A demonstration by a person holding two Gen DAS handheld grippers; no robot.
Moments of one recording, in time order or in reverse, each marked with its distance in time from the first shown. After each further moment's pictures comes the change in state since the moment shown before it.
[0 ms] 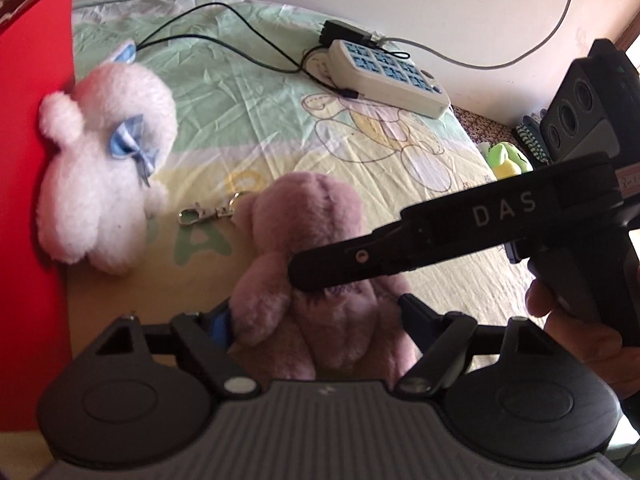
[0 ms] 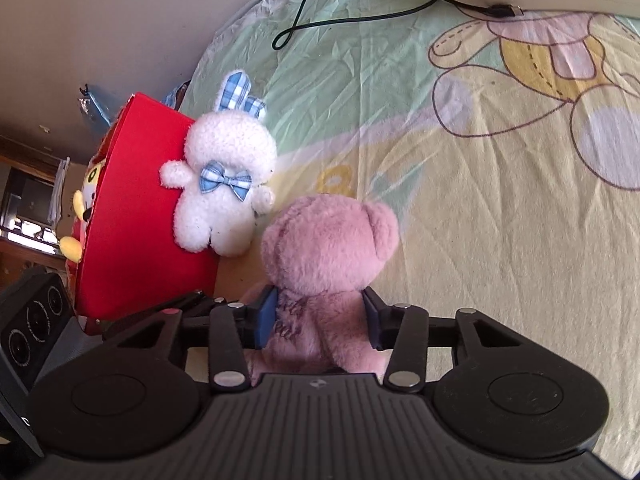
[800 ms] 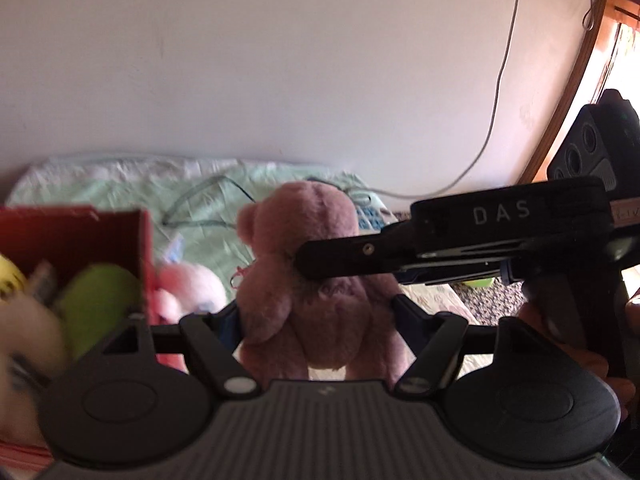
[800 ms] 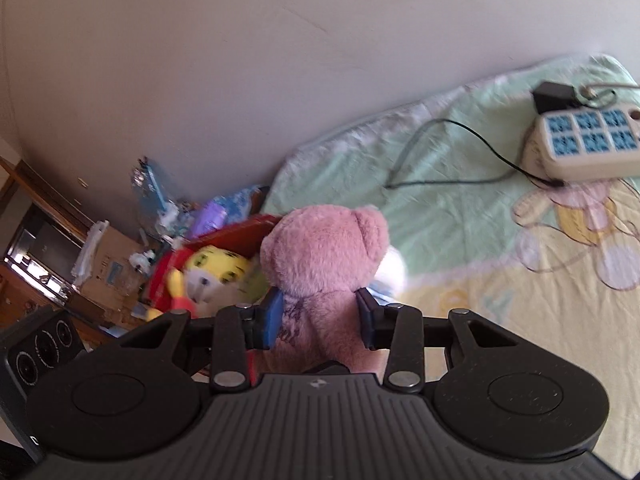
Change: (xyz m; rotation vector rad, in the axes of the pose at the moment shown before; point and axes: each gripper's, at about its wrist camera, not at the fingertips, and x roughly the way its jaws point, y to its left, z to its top) left arm -0.162 0.004 0.019 0.148 -0.385 -0.007; right arm -0.072 0.154 -0.017 -0.143 -0.380 0.022
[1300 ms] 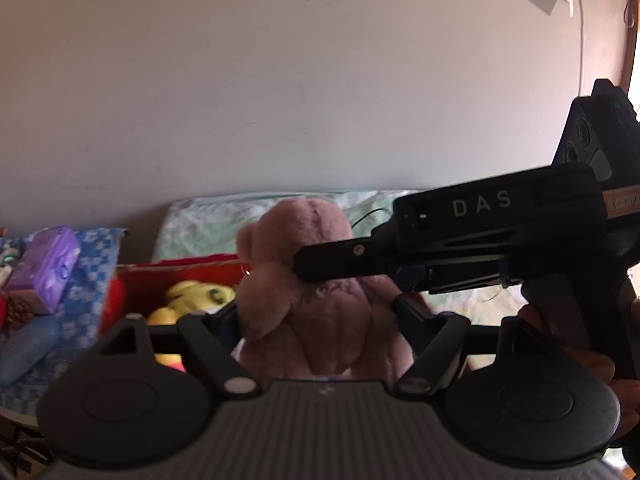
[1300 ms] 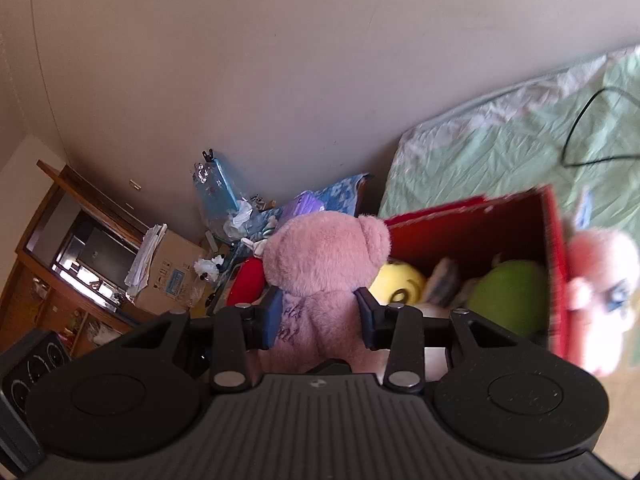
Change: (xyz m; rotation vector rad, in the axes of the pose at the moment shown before) left arm -0.088 0.138 0.012 0.058 0.000 0.243; right arm 0.144 0.125 -0.016 0.056 0.021 0.160
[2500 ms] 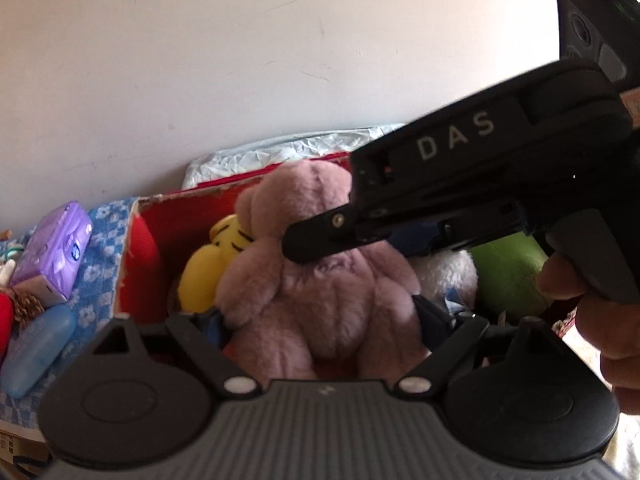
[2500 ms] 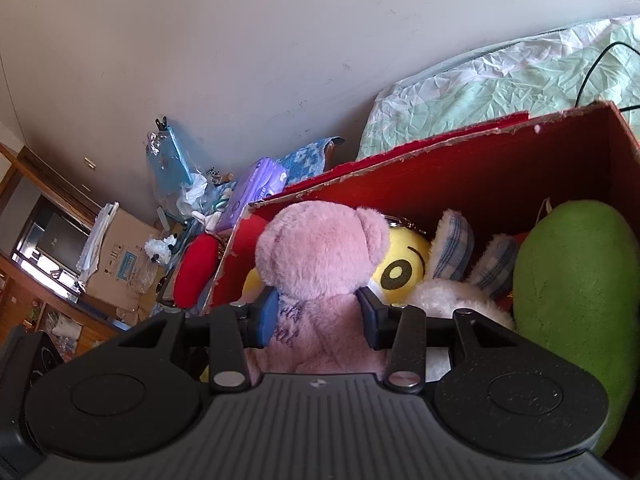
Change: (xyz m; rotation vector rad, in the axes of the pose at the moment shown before) left arm 0.049 0.038 -0.059 0.115 0.092 0.033; right arm 0.070 0.005 -0.024 -0.031 0.040 -0.145
